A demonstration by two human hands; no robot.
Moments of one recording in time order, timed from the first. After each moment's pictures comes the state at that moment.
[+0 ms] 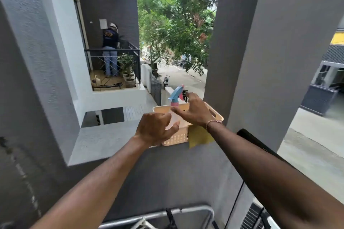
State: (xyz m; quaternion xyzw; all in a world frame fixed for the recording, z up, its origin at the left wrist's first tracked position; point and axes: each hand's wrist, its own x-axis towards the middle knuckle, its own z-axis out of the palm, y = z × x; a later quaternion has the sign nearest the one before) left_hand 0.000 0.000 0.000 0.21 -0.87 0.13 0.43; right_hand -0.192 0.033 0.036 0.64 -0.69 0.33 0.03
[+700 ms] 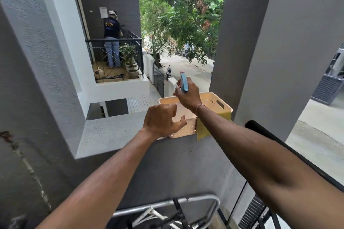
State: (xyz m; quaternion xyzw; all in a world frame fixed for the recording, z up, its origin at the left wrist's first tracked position) left_hand -0.004 -0.011 -0.013 0.28 -0.86 0.08 0.41; right_hand -0.157 -0.025 0.028 0.55 -0.64 0.53 -0.06
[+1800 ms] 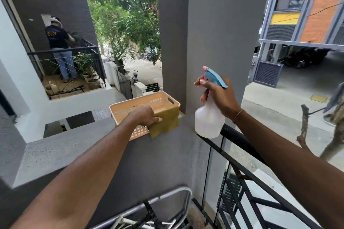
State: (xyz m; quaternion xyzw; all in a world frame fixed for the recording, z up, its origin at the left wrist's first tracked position) left_hand -0.116 -0.005 0.014 0.40 -0.91 -0.09 -0.02; right_hand -0.286 0.215 0.079 0.46 -0.58 0.67 -0.09
